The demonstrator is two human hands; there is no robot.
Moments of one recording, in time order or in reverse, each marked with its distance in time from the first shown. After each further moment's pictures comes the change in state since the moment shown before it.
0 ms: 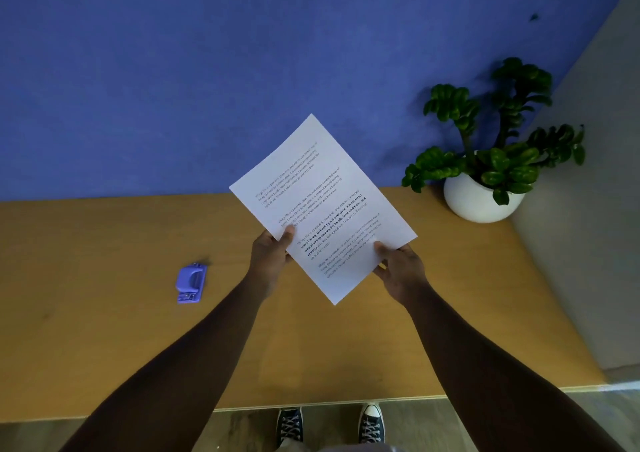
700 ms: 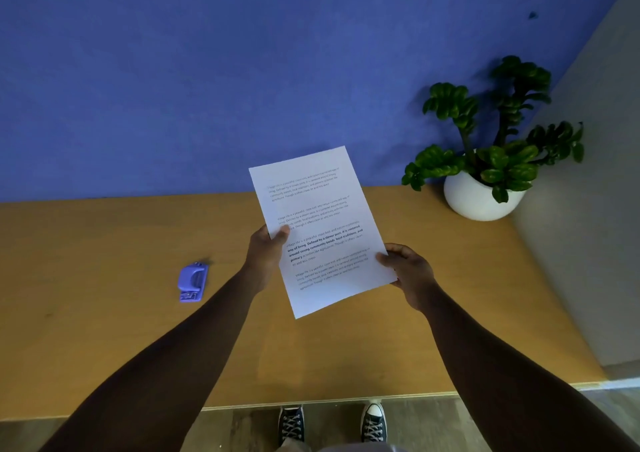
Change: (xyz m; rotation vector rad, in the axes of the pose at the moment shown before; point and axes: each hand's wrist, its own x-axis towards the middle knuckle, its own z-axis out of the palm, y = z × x) left_hand 0.006 0.007 -0.009 0.202 0.039 0.024; right_hand -0.002 -0.003 -0.028 -0.396 -0.013 0.011
